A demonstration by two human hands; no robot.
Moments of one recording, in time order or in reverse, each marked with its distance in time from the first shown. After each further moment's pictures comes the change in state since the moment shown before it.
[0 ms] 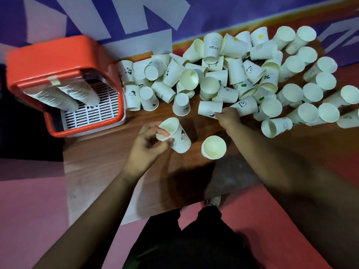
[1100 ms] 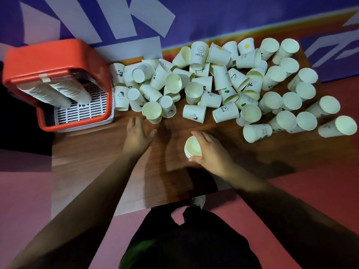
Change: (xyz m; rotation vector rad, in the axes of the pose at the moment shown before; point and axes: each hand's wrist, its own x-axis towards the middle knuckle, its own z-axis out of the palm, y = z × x) left_hand 0.040 -0.028 0.041 0.666 0.219 -0.086; right_hand -0.114 0.052 -0.053 -0.461 -0.250 -0.751
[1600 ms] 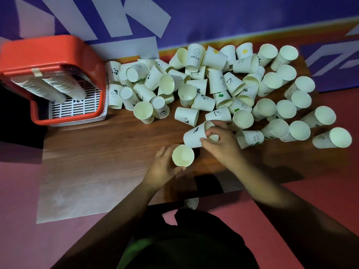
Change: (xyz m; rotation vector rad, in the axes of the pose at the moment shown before) left_hand -0.085 0.043 0.091 -0.190 -0.269 0.126; right_hand -0.001 0.038 -0.058 0.430 0.271 0.145
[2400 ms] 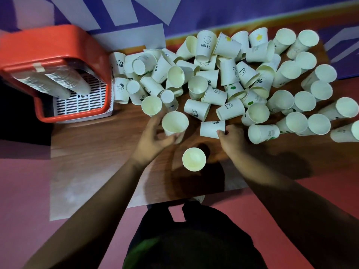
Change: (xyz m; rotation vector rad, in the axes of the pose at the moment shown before) left_hand 0.034 0.019 -0.086 -0.473 0.121 0.063; right_hand 0.035 0.059 0.052 -0.211 0.084 0.483
